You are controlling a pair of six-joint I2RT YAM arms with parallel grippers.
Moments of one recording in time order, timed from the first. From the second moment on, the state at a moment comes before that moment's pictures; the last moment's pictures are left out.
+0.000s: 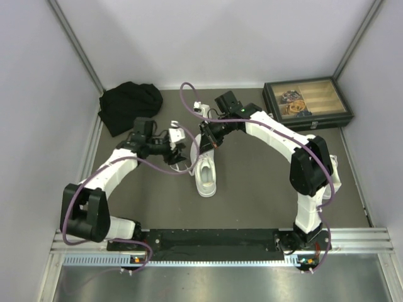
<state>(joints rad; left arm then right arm) -0.27 1.37 0.89 -0.27 0.88 0.74 0.65 1.92 1.67 -0.70 -0.81 -0.02</state>
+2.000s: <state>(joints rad) -0.74 1.31 1.13 -0.61 0.94 1.00 0.63 1.92 1.69 -0.70 -0.78 -0.08</state>
